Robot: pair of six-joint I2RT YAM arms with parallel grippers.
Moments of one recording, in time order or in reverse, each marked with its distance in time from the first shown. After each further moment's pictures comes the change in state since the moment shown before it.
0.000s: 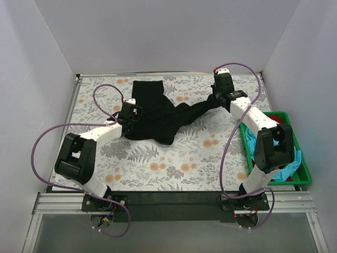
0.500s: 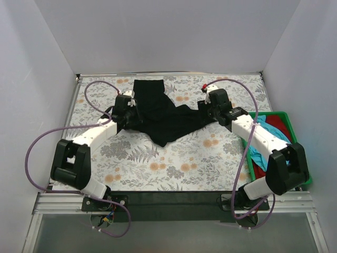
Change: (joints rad) left arm 0.055 -0.014 0.129 0.043 0.272 -0.082; right arm 0.140 -0.232 -0.251 -0.005 -0.248 0.026
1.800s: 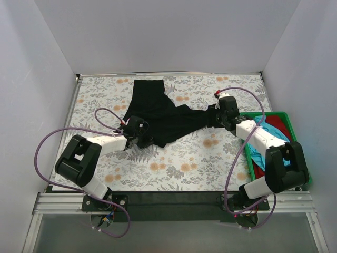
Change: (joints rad) left arm -0.167 0.015 -0.315 0.160 0.015 -0.692; right arm -0.112 -0.031 -0.202 0.149 -0.070 0.111
